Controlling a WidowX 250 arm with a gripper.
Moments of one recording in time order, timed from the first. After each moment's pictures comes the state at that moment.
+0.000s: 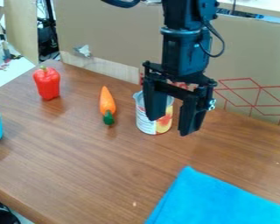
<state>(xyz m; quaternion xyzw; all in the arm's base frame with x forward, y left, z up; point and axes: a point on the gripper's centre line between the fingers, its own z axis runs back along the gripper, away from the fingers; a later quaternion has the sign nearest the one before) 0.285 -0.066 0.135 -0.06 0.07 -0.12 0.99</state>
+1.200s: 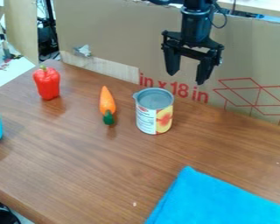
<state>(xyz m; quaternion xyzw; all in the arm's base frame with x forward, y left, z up) 0.428 -0.017 0.120 0.01 -0.04 -0.02 1.00</state>
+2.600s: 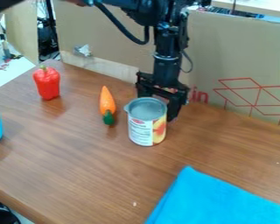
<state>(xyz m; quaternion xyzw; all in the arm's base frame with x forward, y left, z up) 0.402 0.019 0.047 0.01 0.04 0.00 1.00</state>
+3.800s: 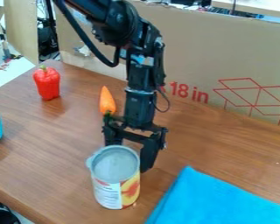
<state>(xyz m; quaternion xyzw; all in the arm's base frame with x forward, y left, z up) 0.281 -0.005 0.039 -0.05 0.21 0.05 0.98</state>
